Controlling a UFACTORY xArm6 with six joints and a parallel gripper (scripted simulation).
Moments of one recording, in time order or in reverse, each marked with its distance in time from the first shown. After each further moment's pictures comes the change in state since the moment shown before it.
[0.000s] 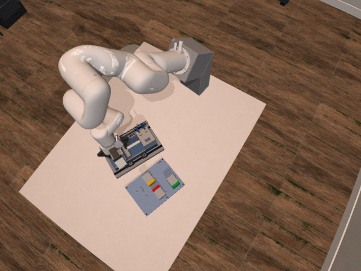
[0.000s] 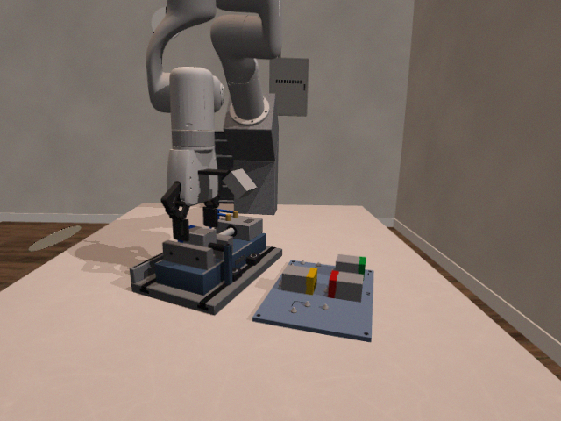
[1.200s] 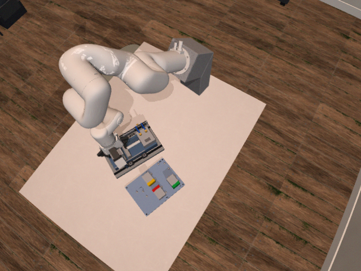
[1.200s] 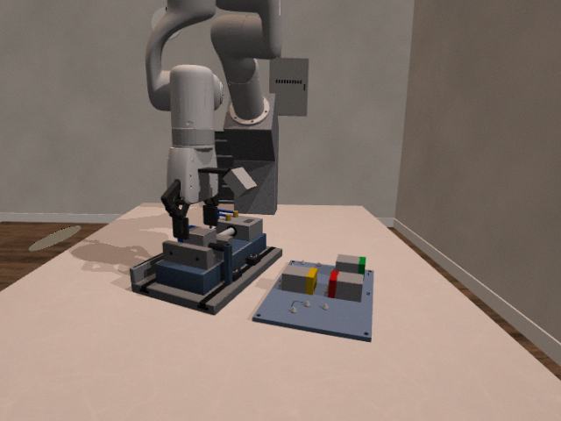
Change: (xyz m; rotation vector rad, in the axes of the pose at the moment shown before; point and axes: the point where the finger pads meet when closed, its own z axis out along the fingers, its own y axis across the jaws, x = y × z) arm 0.000 0.000 -0.003 0.000 -0.001 0.000
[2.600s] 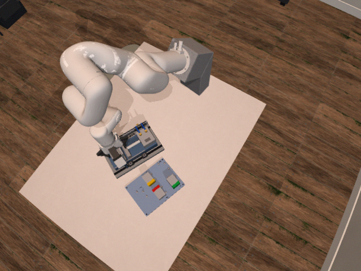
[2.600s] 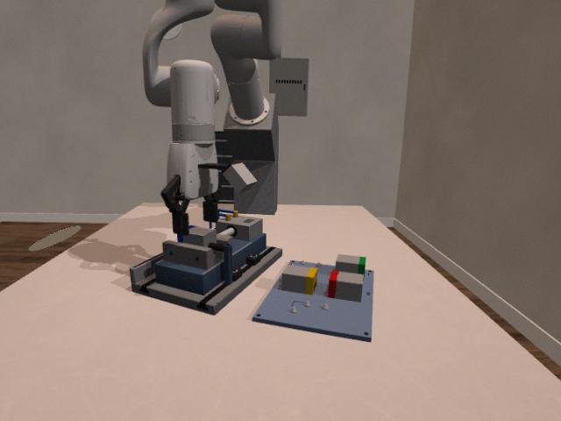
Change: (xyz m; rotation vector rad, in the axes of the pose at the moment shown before) arm 0.000 0.000 -0.008 -0.002 -0.002 0.000
